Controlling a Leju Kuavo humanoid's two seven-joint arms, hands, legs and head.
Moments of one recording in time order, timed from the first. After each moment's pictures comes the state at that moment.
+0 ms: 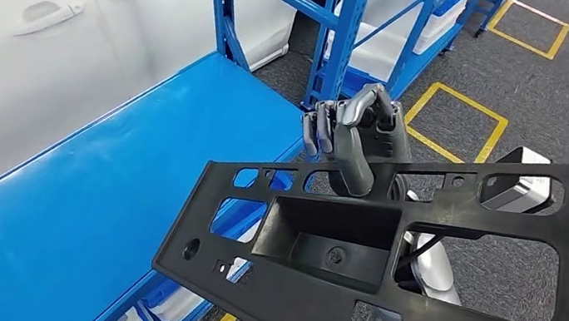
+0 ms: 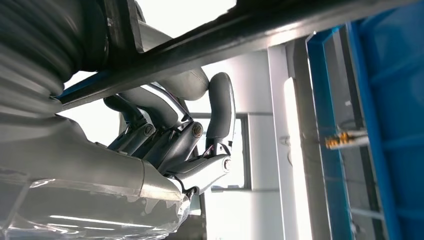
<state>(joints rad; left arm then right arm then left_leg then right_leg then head) 0.01 -0.05 -1.49 -0.13 1.51 0.34 -0.21 -0.51 -0.06 0.49 -1.88 -0.55 0.19 -0.30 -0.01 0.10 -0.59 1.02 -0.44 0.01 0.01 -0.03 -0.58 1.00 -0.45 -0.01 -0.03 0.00</state>
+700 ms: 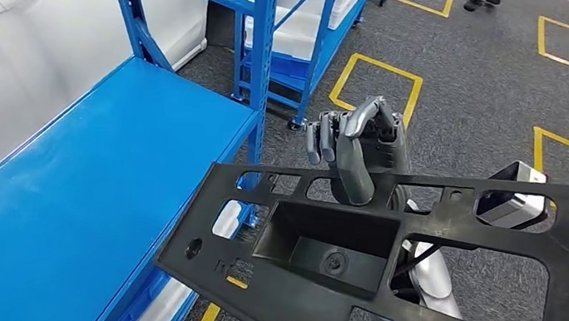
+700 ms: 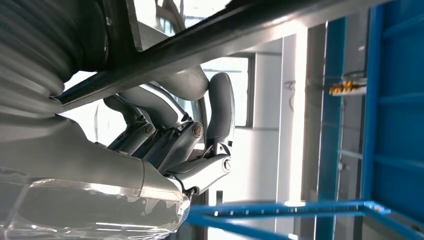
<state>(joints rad) -0.01 -0.04 -1.49 -0.13 1.51 0.34 -0.19 -0.47 -0.07 0.48 -1.88 -0.52 0.20 -0.33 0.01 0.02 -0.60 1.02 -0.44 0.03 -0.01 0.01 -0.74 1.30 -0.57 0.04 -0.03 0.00</state>
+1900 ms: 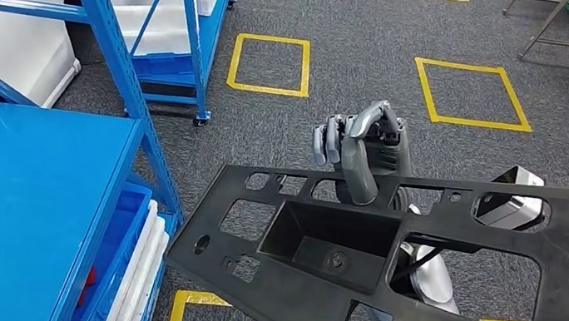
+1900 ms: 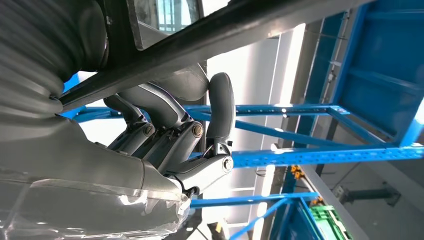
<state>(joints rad) -0.01 -0.04 -1.49 -0.13 1.51 0.32 -0.19 -0.44 -0.07 0.47 -1.88 -0.51 0.18 -0.34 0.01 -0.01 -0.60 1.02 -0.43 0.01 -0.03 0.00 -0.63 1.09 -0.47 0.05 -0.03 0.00</state>
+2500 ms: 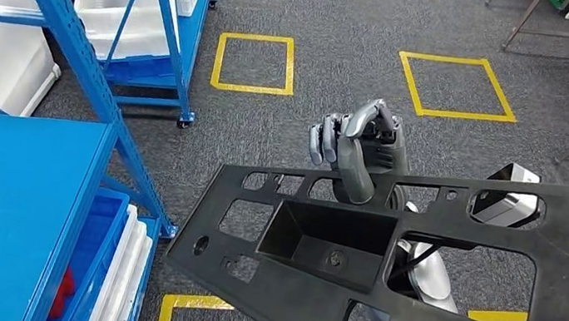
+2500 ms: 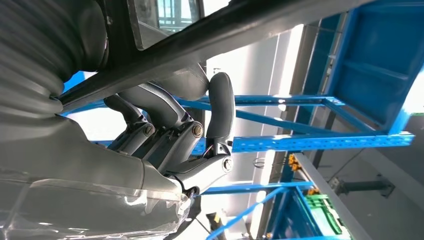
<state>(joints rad) -0.01 -0.04 -1.49 -0.13 1.52 0.34 -0.19 -0.45 -0.07 0.47 -1.86 -0.51 0.20 -0.34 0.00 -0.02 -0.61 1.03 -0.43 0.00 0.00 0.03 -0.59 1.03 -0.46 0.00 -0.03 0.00</state>
